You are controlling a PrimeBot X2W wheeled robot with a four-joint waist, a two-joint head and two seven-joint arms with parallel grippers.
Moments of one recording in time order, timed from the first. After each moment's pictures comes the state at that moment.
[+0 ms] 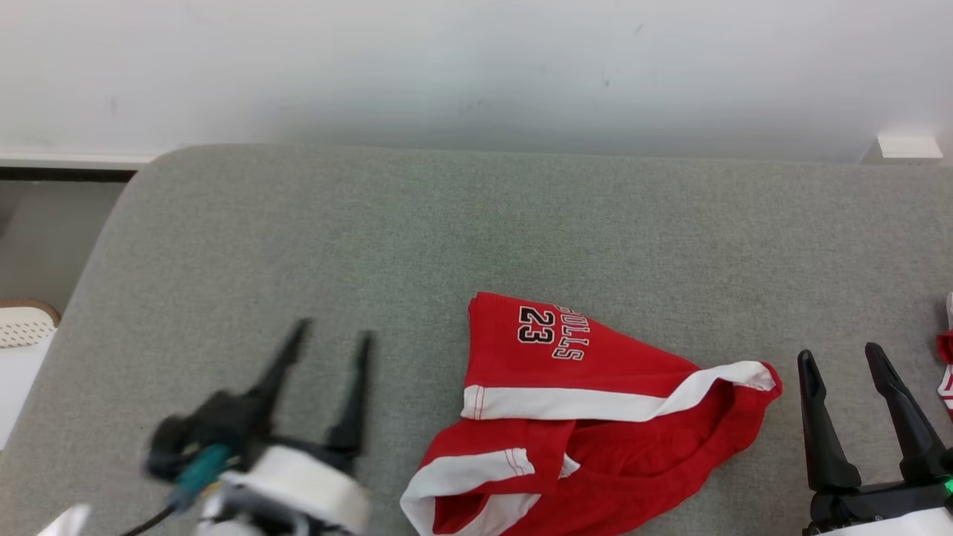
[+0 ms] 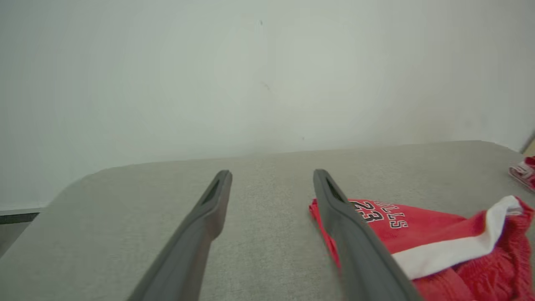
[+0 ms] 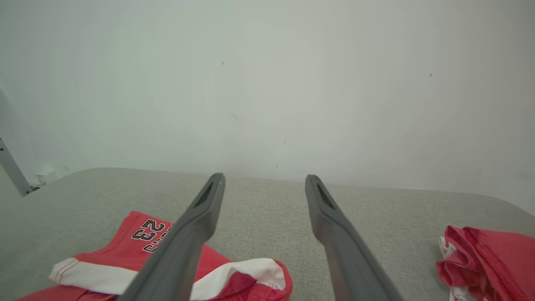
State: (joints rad) left arm -0.17 0.35 -0.39 -0.08 -0.35 0.18 -0.12; right arm 0.06 -0.05 -0.02 -0.27 0.22 0.13 0.00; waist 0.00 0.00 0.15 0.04
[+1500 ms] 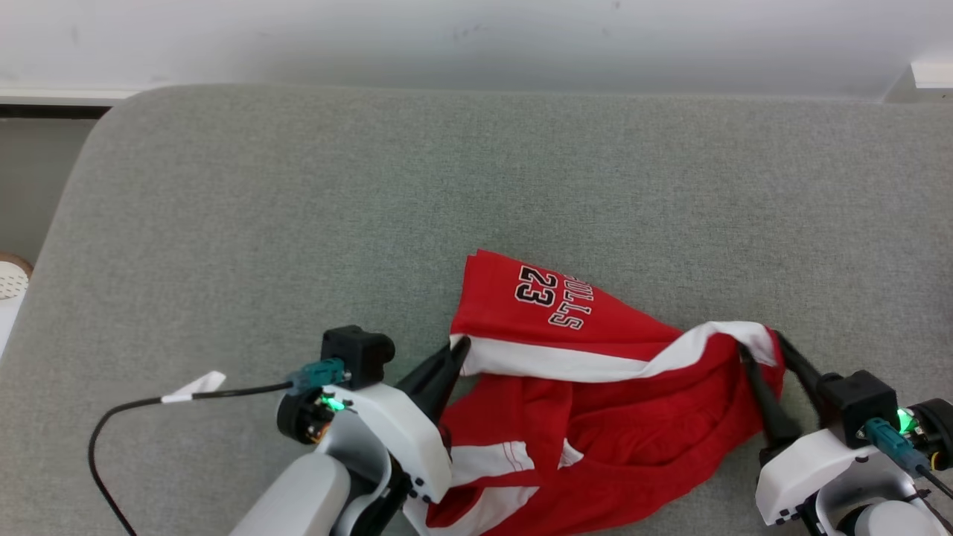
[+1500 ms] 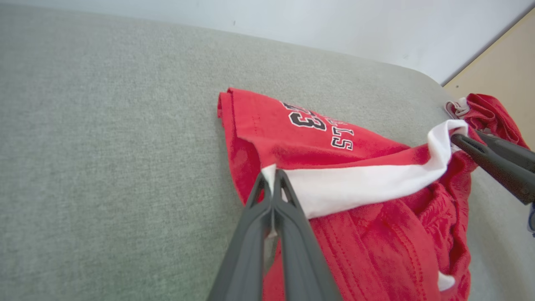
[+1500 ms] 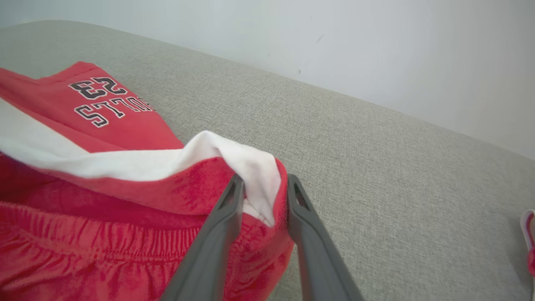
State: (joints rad) left arm -0.43 0.18 -0.55 0.28 -0.56 -0.05 0.08; right arm -0.20 -0.15 0.12 0.14 0.08 0.13 0.07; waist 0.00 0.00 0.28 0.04
